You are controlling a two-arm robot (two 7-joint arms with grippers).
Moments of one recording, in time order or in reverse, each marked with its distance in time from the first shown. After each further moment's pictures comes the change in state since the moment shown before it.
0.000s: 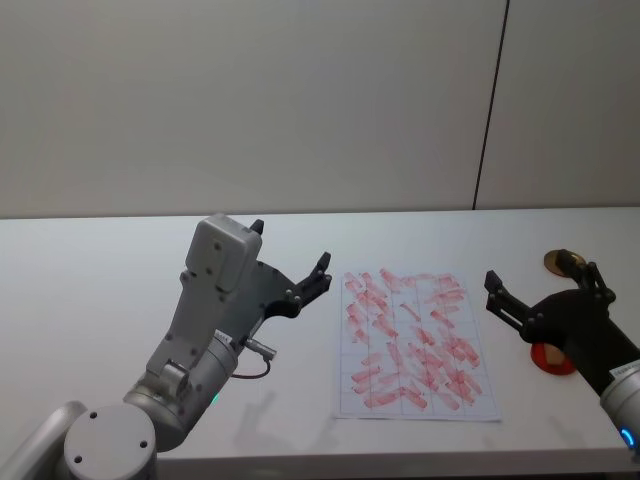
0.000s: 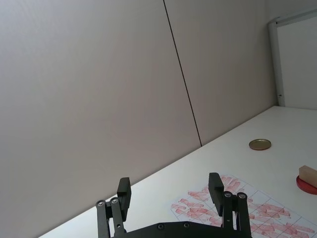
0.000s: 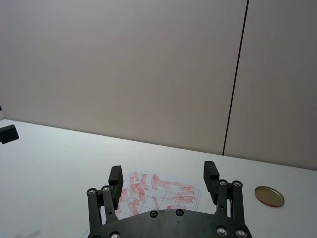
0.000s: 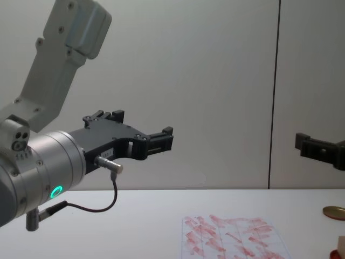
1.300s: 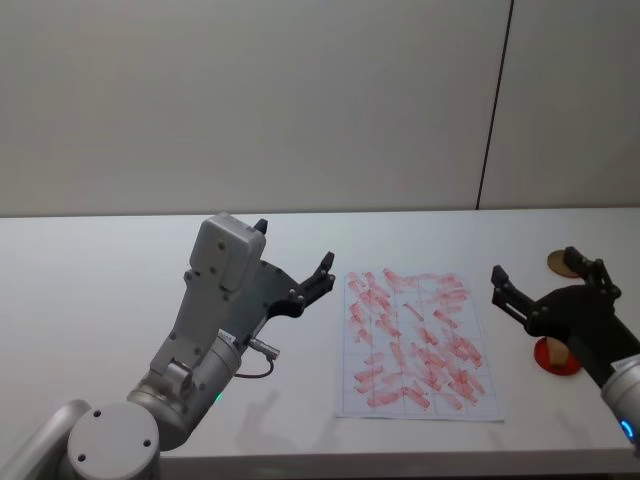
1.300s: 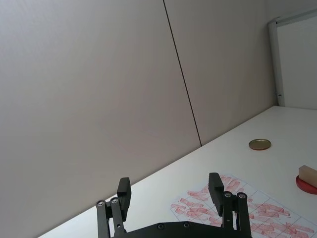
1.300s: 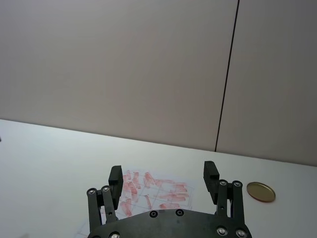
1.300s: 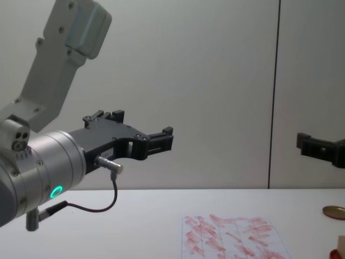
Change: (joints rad) left arm 0.000 0.000 0.000 0.000 0.000 0.000 0.000; right arm 0.021 -0.018 0.000 0.007 -0.017 0.037 -0.032
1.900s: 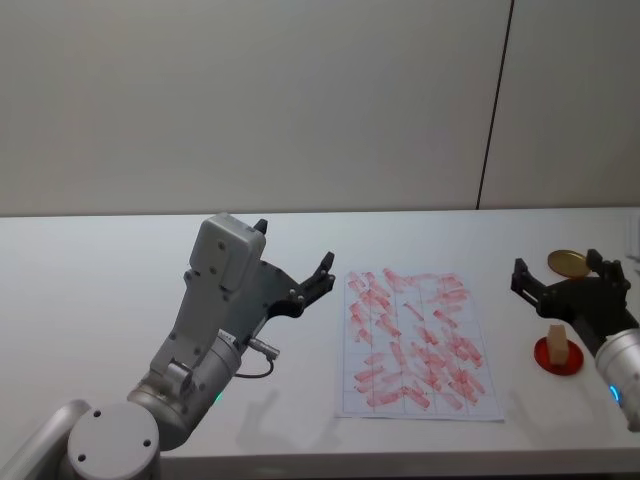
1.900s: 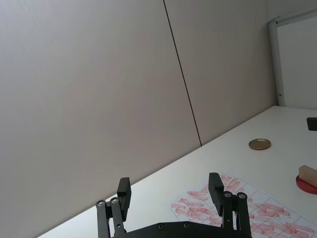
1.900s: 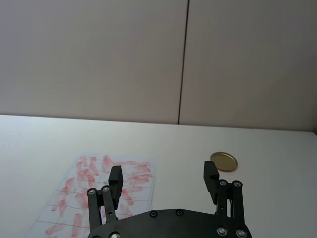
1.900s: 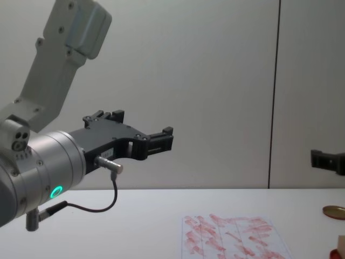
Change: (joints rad) left arm 0.000 0.000 0.000 0.000 0.000 0.000 0.000; right arm 0.118 -0.076 0.009 0.116 -0.036 0.175 -0.144
